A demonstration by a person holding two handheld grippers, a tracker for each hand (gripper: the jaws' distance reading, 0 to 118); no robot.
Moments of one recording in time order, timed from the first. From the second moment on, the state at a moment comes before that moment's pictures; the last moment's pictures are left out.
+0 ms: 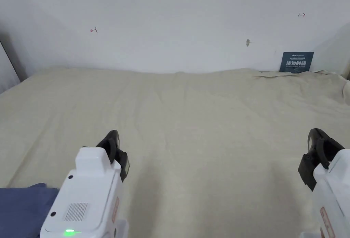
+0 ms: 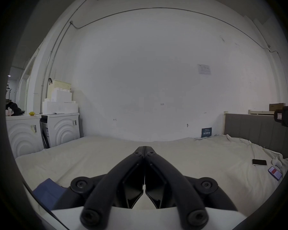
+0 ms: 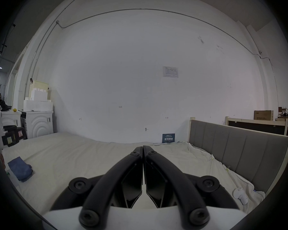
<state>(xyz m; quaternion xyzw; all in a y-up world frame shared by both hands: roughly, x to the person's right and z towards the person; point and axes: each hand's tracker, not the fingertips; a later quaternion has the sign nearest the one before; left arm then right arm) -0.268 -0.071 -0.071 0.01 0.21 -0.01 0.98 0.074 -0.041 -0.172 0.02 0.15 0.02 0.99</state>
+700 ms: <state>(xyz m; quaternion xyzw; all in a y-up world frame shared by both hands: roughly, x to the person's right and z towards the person) -0.243 -0.086 -0.074 0.00 0.19 -0.02 0.98 0.071 -0.053 -0.163 0.01 0.15 0.03 0.99</state>
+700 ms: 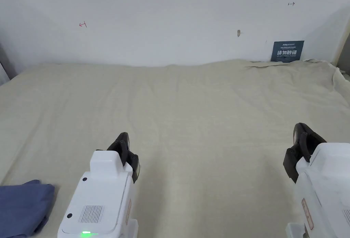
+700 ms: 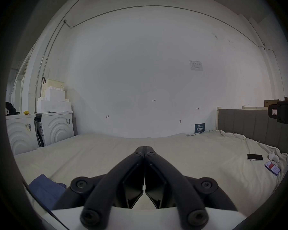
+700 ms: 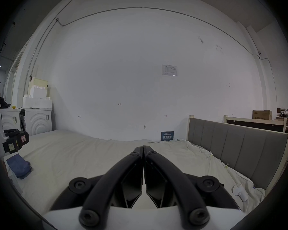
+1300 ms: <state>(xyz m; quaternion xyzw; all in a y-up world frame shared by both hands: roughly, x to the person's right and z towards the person) -0.243 -0.085 -0.078 0.00 0.19 -0.02 0.98 0.068 -0.053 -0.160 0.01 0.15 0.03 0.99</state>
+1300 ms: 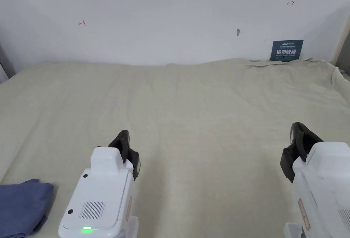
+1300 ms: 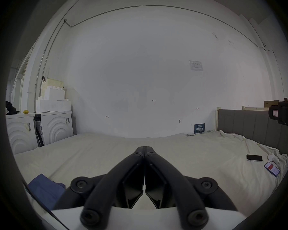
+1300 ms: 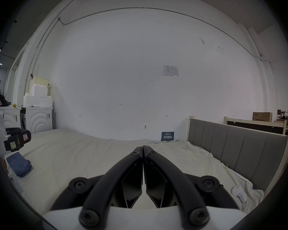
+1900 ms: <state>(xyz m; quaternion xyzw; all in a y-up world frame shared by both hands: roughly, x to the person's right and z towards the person) -0.248 -0.085 -0.076 0.00 0.19 -0.01 0.98 0.066 -0.050 -0.159 0.02 0.15 0.04 0.99</state>
